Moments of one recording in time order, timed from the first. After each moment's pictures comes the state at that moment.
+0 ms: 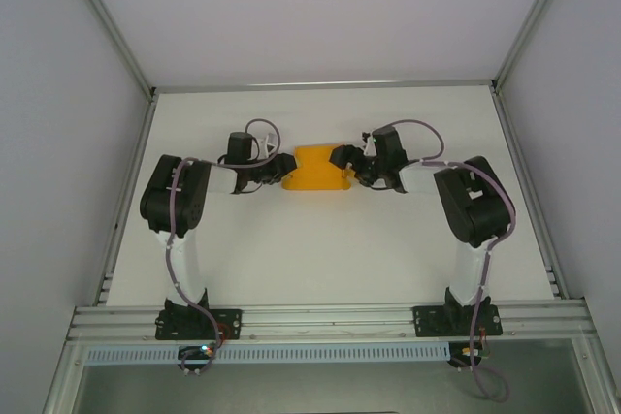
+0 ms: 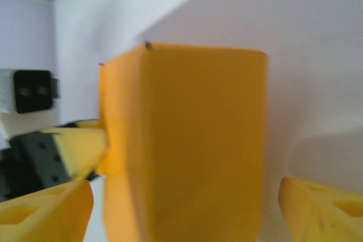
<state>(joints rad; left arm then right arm) -0.31 2.04 0.99 0.39 0.82 -0.79 0.33 1.94 1.01 0.28 -0.52 0.88</state>
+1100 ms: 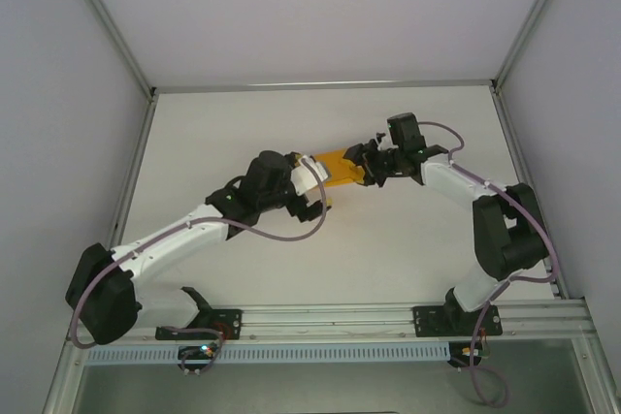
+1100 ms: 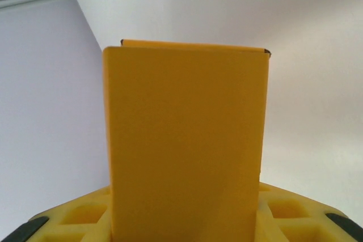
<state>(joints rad) -0.83 1.27 0.87 -0.17 0.08 0.38 0.28 1.64 1.07 -0.26 -0.71 1.19</state>
